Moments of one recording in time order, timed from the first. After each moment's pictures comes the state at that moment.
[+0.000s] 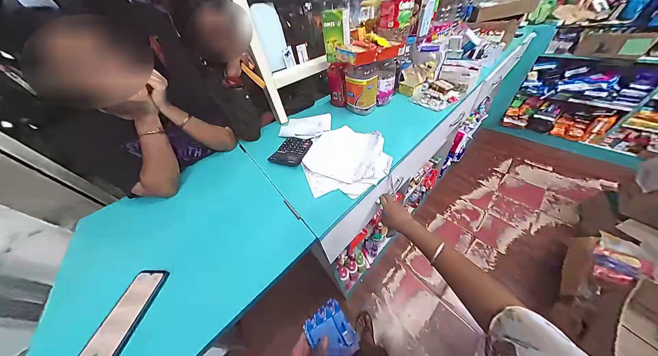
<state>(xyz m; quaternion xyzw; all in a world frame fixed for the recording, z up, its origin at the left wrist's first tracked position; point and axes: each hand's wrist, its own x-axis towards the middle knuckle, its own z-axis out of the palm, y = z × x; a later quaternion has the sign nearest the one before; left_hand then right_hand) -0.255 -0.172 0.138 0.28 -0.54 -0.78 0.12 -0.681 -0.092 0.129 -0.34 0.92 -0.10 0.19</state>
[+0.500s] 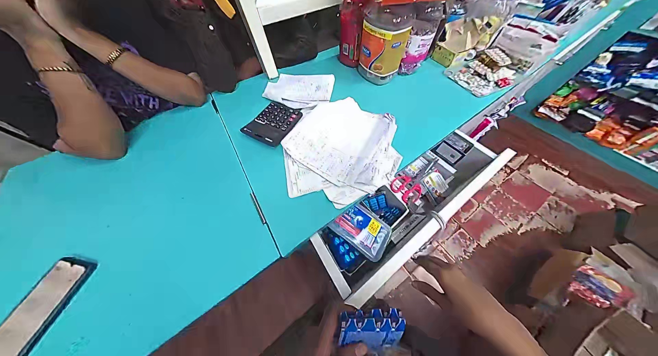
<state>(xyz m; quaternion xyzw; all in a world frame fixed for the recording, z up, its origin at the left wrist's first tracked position) -0.393 -0.140 0.258 0.12 -0.77 -0.62 0.08 -0.648 0.055 0.210 -0.42 0.85 -0.13 0.28</state>
